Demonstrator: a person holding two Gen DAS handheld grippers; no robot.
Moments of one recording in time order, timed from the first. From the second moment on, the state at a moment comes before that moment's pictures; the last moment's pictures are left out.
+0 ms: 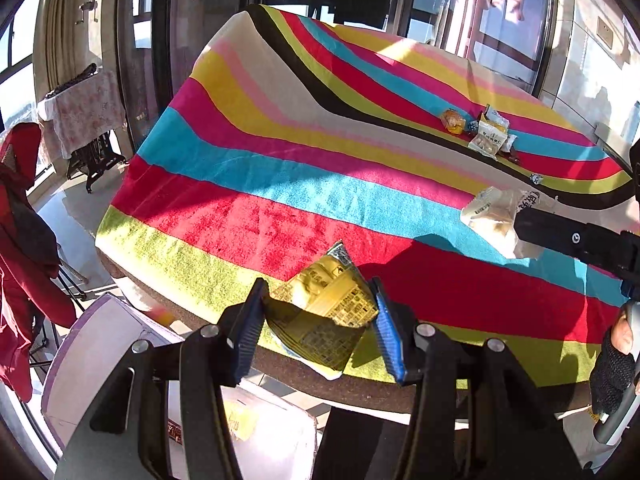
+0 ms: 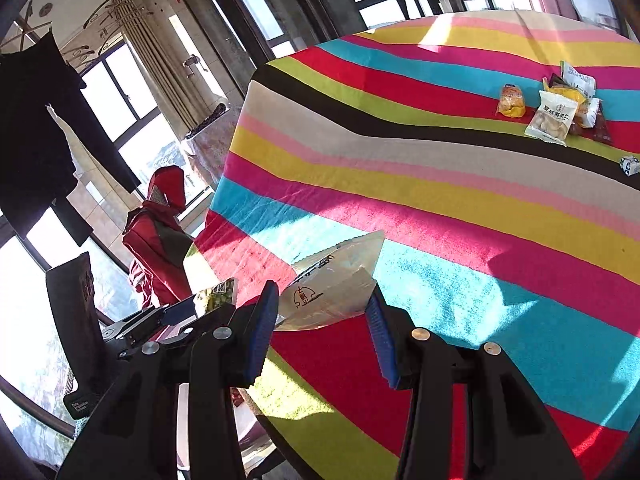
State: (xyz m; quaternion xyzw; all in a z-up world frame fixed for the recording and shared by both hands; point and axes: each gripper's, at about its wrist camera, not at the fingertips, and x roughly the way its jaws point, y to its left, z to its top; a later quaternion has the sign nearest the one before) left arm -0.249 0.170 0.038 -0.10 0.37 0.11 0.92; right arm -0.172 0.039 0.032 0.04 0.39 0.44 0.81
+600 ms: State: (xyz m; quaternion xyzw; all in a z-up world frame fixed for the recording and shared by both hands) left arm -0.345 0.258 -0.004 -0.17 0.39 0.24 0.87; right arm -0.305 0.150 0.003 -0.15 0.38 0.59 0.70
